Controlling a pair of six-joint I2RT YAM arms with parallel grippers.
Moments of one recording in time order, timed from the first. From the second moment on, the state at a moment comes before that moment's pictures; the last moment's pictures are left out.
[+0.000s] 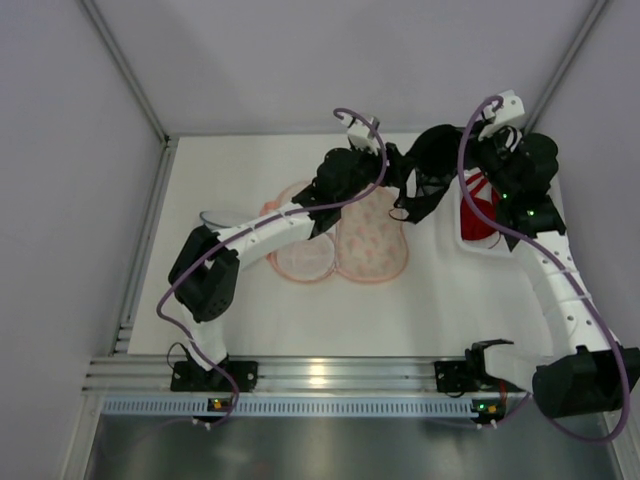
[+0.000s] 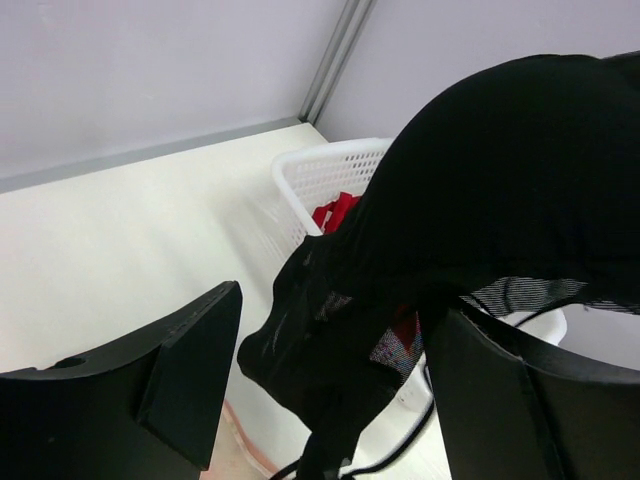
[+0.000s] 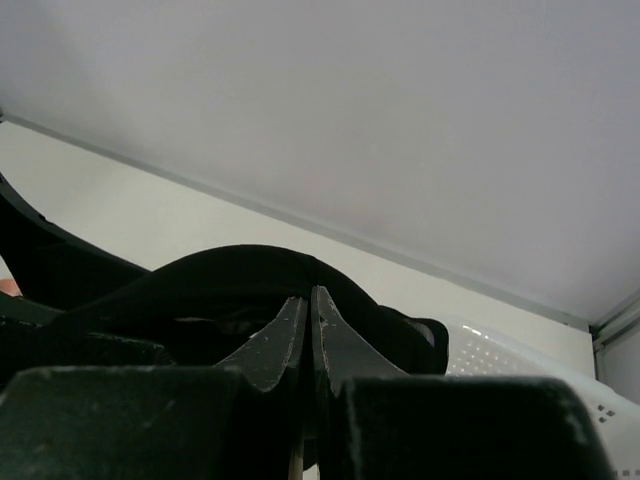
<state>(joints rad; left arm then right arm) -0.79 1.86 1.46 0.46 -0.01 -0.42 0.12 1.14 1.14 0.03 -0.25 -0.11</state>
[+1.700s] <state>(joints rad) -0.81 1.86 1.42 0.61 0.00 -0.40 0.20 1.19 1.16 -0.01 -0.18 -0.15</state>
